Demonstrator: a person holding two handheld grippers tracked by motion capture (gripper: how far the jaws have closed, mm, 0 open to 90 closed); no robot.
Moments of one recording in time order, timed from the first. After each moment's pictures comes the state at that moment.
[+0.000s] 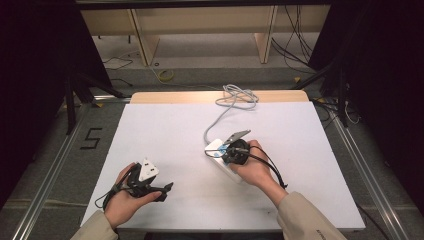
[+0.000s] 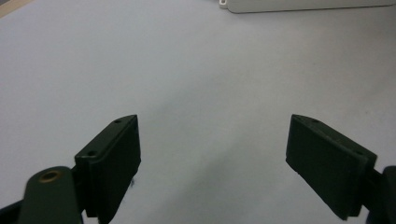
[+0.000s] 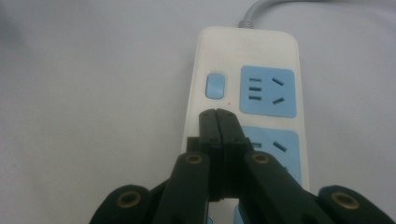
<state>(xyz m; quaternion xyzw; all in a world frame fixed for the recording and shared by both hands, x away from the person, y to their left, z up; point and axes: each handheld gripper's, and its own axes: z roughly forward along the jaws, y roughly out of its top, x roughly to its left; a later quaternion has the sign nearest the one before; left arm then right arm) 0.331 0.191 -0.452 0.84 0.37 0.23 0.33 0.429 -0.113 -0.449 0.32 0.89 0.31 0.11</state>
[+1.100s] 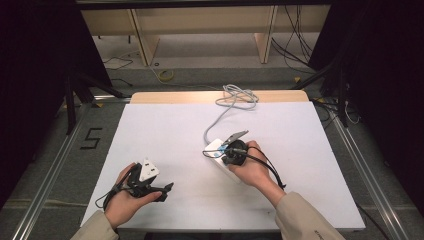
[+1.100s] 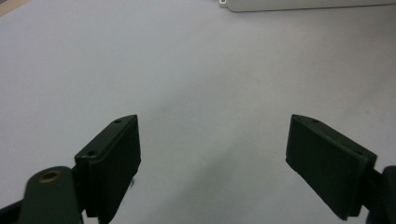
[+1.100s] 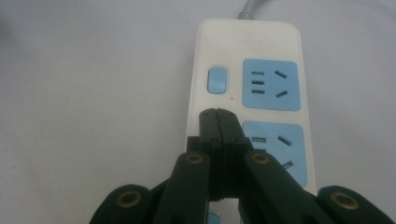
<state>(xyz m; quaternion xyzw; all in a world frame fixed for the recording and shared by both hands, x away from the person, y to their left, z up) 0.331 0.190 -0.452 0.84 0.37 0.23 0.33 0.426 -0.108 -0.449 0.34 0.89 0.29 0.11</state>
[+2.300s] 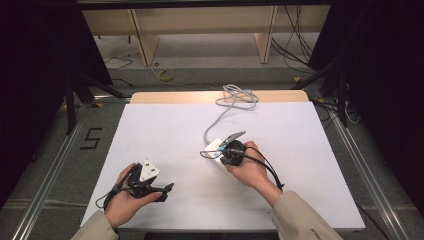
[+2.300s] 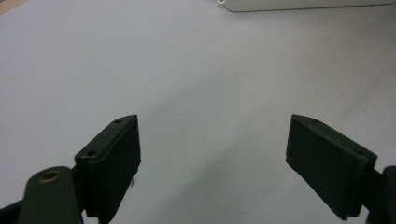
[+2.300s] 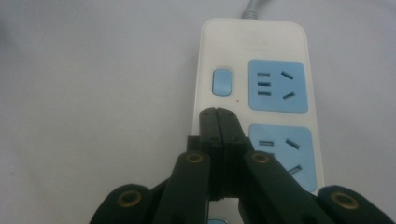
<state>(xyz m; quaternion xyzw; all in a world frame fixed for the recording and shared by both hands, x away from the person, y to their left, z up) 0.331 0.190 -0.452 0.84 0.37 0.23 0.33 0.425 -0.102 -0.451 0.34 0.89 0.28 0.12</state>
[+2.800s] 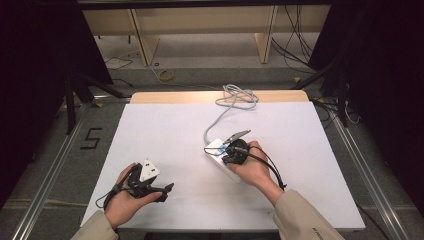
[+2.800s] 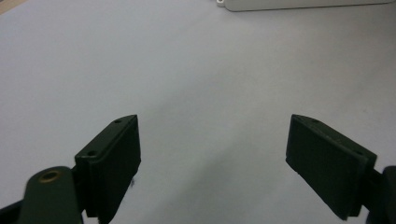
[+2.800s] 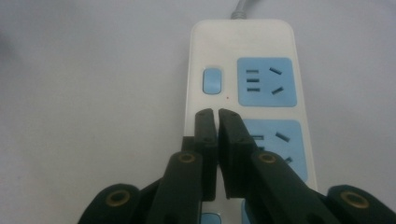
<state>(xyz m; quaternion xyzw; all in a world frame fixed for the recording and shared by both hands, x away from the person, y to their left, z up) 0.331 0.190 -0.453 0.84 0.37 0.22 0.33 0.427 -0.110 -0.450 0.37 0.88 0.30 0.10</state>
